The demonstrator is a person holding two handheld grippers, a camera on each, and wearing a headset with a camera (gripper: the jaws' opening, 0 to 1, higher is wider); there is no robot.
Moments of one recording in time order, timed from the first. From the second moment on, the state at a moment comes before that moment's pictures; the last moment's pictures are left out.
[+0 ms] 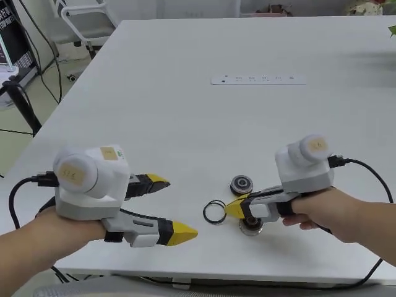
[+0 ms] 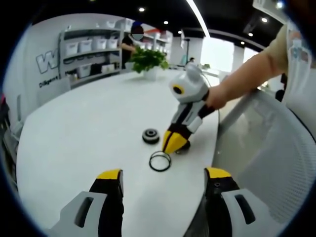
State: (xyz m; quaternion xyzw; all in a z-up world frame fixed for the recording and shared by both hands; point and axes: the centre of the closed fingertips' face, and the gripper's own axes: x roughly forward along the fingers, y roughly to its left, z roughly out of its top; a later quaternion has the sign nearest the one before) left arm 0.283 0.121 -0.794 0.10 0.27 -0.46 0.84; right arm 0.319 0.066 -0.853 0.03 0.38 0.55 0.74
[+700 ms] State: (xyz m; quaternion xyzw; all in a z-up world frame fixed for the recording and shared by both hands) left arm 0.292 0.121 -0.796 0.10 0.28 -0.46 0.84; right arm 0.318 0.059 -0.836 0.01 0.35 0.56 0.75
